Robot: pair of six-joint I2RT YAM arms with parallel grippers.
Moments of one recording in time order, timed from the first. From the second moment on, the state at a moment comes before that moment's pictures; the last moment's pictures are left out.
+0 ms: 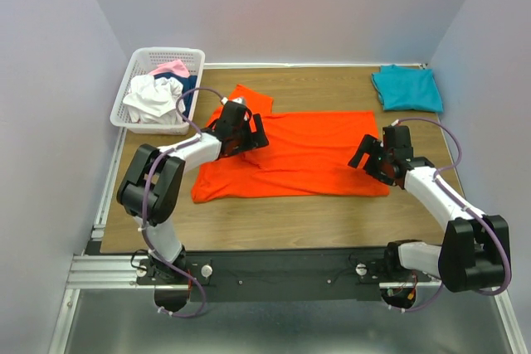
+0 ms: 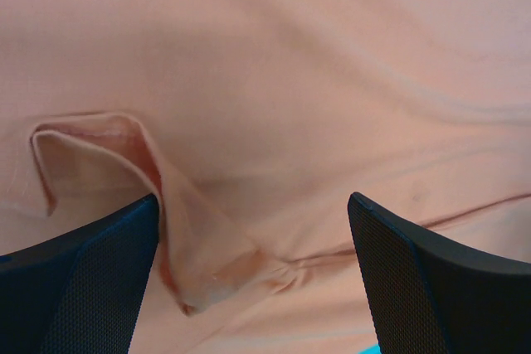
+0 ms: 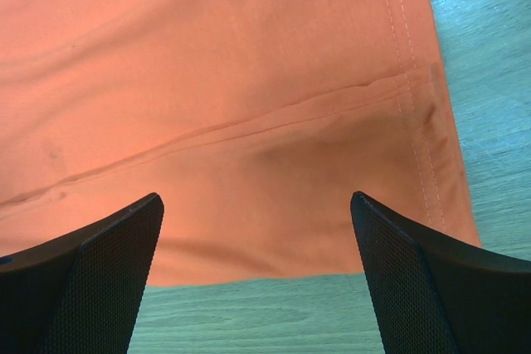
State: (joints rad) left arm -0.45 1.74 1.01 -0.07 0.07 -0.63; right arm 0.10 1.22 0.67 -0.36 -0.01 0.54
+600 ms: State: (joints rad) left arm -0.45 1.79 1.22 -0.13 -0.01 -0.57; right arm 0.10 1.16 0.67 -0.36 -0.01 0.51
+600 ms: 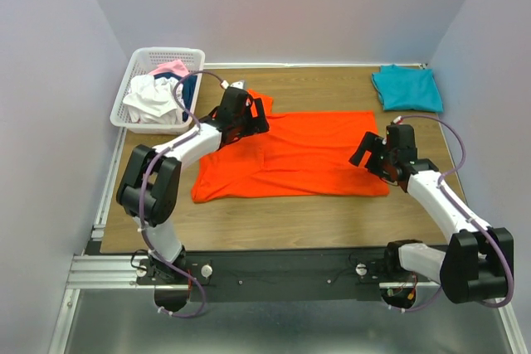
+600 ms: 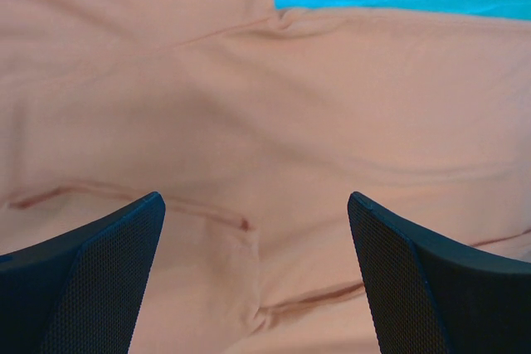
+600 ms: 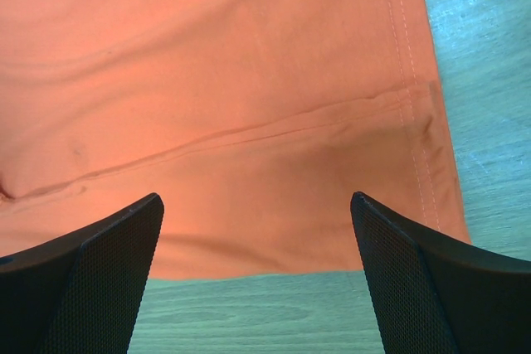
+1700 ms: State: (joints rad) left arm -0.52 1.43 0.64 0.00 -0.05 -0.69; right arm 0.21 1.32 0.68 -0.33 0.16 0.62
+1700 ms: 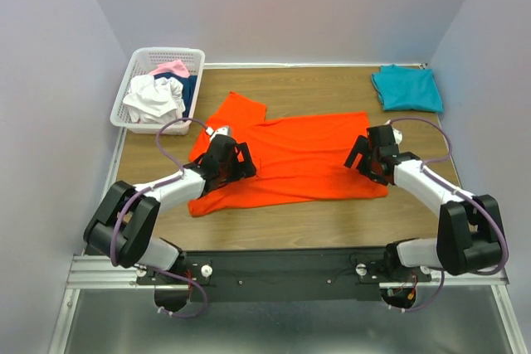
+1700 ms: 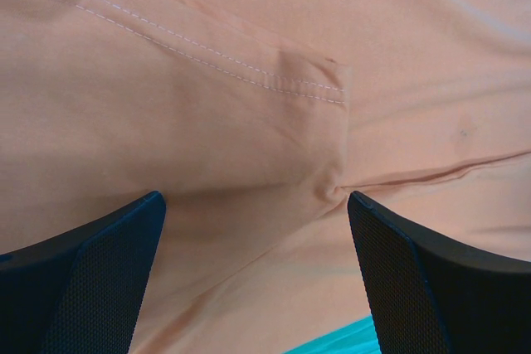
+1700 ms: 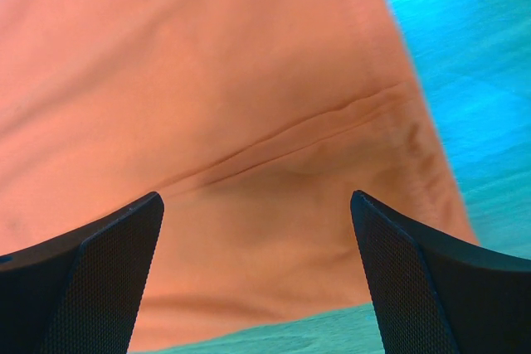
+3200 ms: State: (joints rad) left arm -0.52 1.41 0.64 -0.05 -0.11 -0.66; right arm 0.20 1.38 0.80 -0.45 0.48 0.73
